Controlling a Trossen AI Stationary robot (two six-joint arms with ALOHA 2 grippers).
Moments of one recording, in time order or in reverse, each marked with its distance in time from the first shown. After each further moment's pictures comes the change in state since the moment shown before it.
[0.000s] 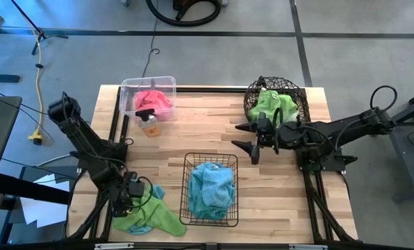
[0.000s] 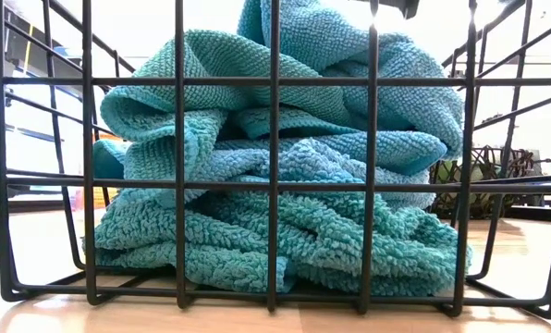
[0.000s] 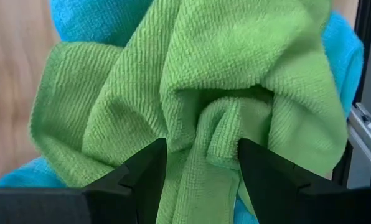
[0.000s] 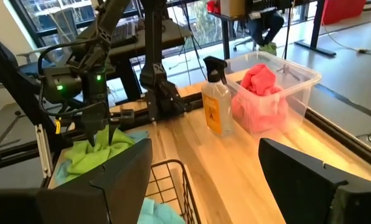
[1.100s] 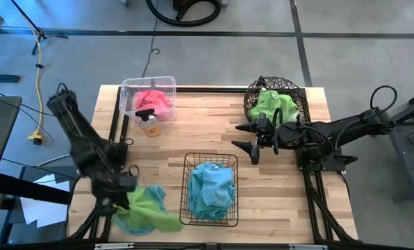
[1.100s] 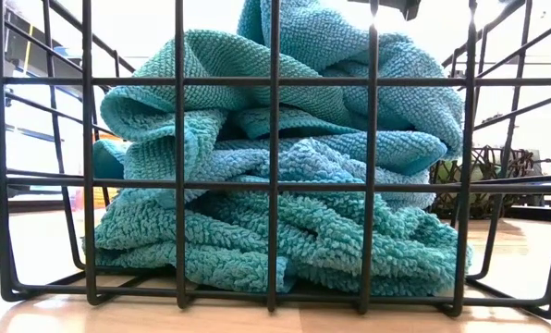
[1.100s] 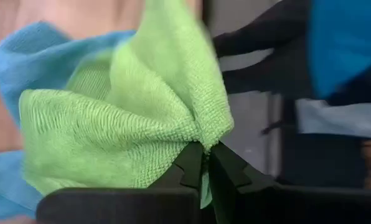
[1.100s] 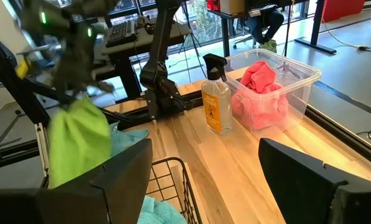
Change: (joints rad) left arm 0.001 -0.242 0.168 -0.040 0.008 -0.140; right arm 0.000 0.000 0.000 -0.012 -0.001 0.014
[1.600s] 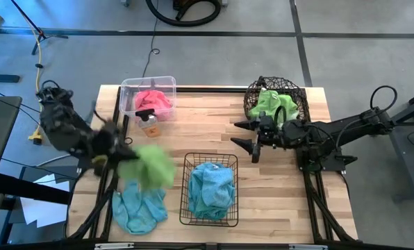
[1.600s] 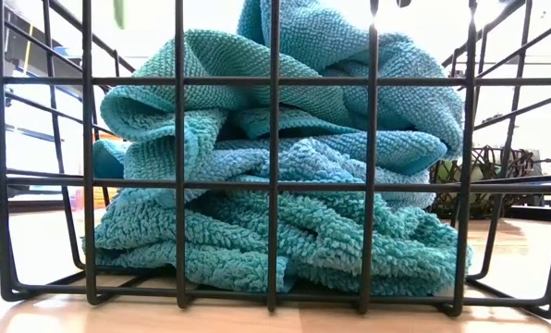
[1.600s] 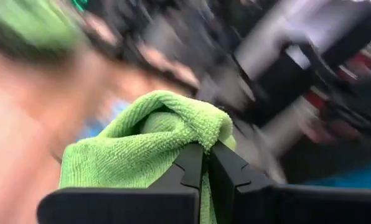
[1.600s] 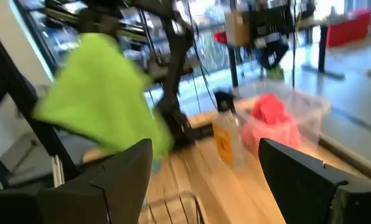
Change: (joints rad) left arm 0.152 -0.150 0.453 -0.120 -0.613 0.300; right arm 0.000 0.000 0.000 0.131 -0.001 -0.021
